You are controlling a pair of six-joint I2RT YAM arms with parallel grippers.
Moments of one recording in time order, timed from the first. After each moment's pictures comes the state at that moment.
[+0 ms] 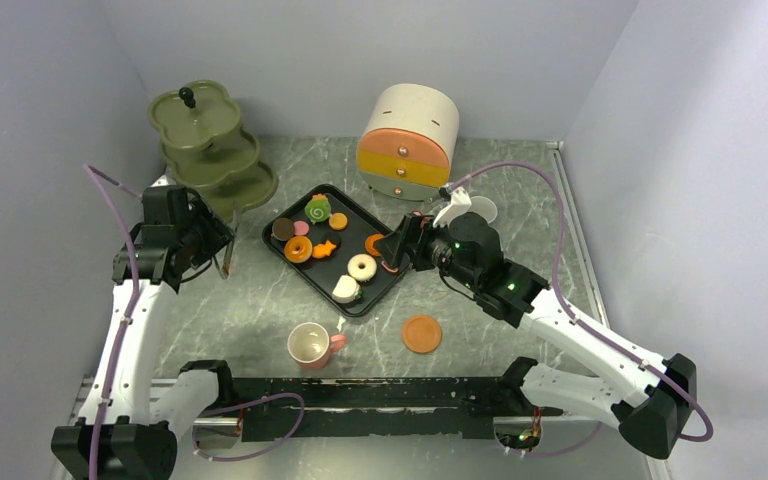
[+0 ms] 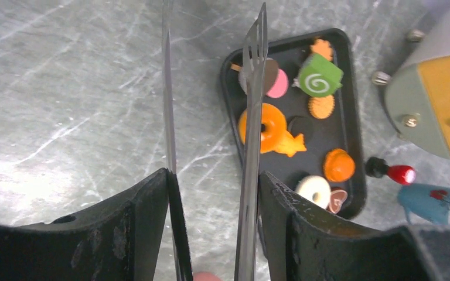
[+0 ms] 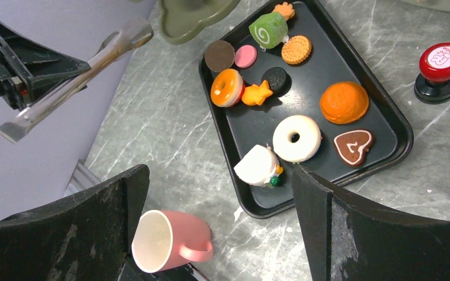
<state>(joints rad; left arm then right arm) 0.02 0.94 1.00 -0.79 -0.05 -0.69 0.81 0.99 0.85 -0.17 0.09 0.62</state>
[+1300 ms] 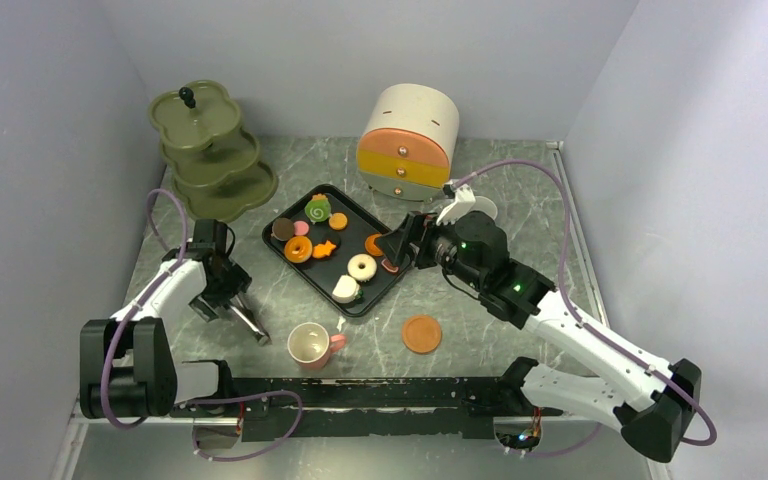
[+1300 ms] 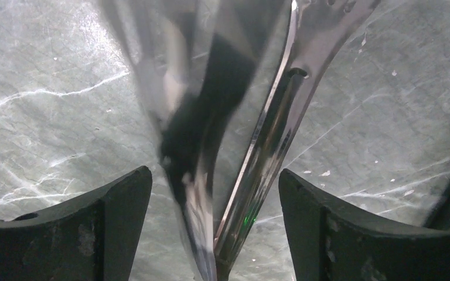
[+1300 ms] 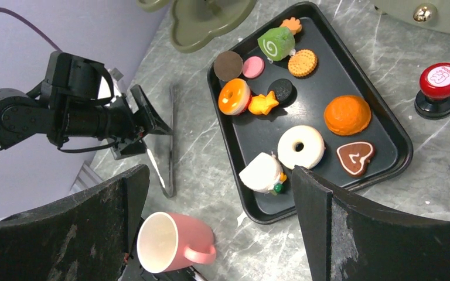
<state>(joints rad) 0.02 1.26 0.65 -0.68 -0.26 -0.83 0.81 0.97 0.87 -0.17 0.08 0.60</state>
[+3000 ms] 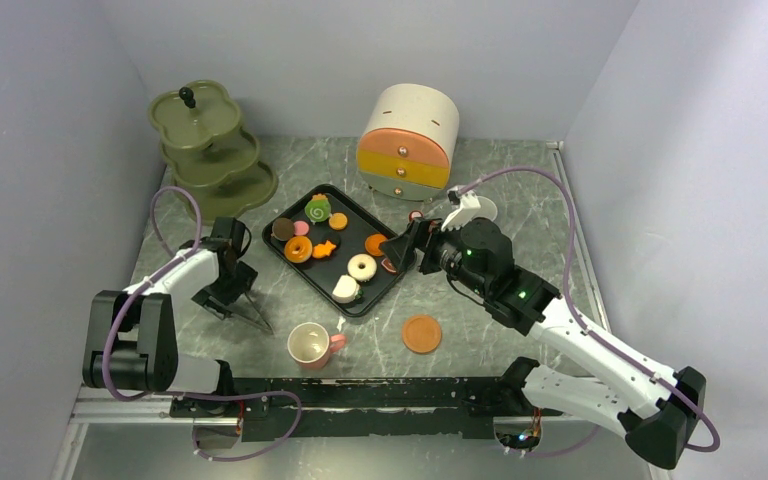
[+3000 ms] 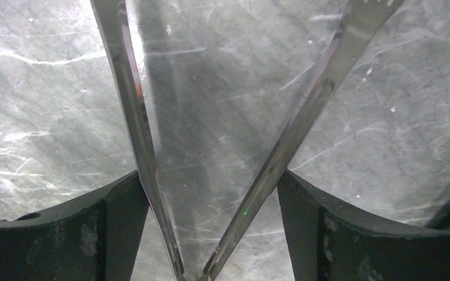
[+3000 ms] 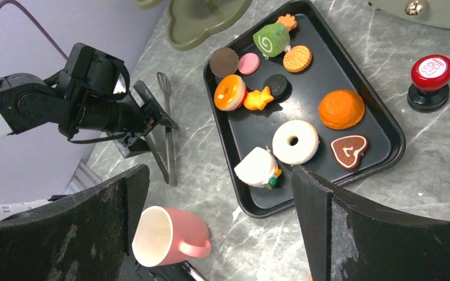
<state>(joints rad) -0.08 1.39 0.69 -0.70 -0.35 -1.12 0.81 0.91 0.82 -0.17 0.09 0.59</state>
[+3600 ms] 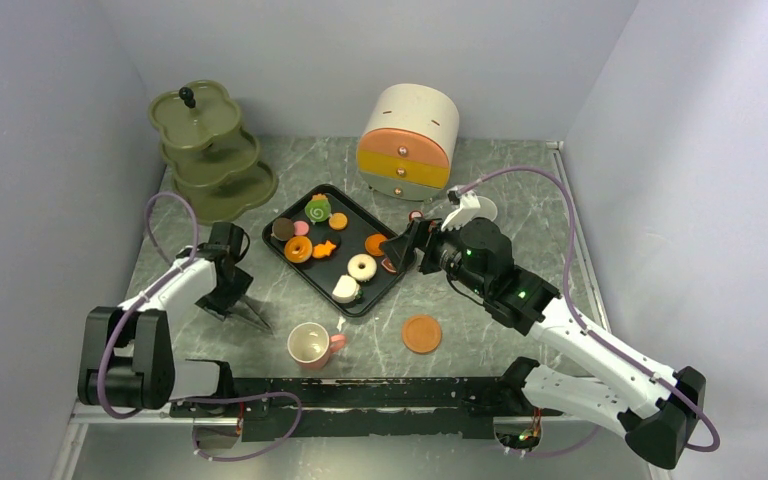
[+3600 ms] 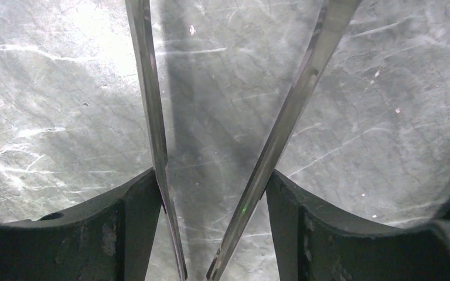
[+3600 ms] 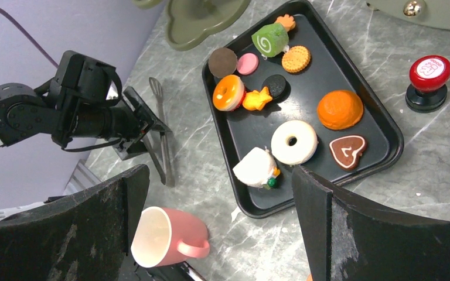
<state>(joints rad) -0.09 1.32 0.64 -0.68 -0.38 -1.15 0.81 0.92 0.82 -0.17 0.10 0.59</state>
